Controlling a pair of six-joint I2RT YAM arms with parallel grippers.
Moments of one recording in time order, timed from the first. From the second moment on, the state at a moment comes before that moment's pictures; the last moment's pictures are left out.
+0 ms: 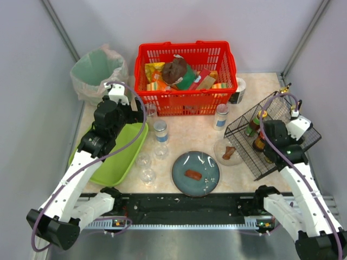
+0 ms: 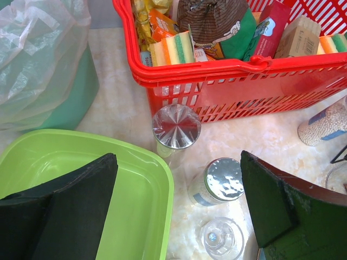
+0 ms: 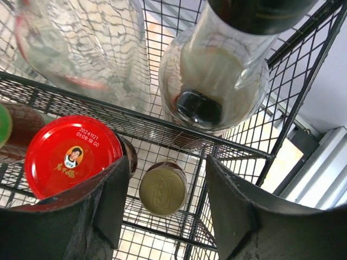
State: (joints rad) left arm -0.38 0.95 1.01 -0.32 -0.14 -0.18; right arm 0.18 0.78 0.79 -0.84 0.84 0.65
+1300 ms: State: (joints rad) left arm -0.38 0.98 1.01 -0.32 -0.11 -0.18; right arm 0.37 0.91 0.94 -0.40 -0.07 0.25
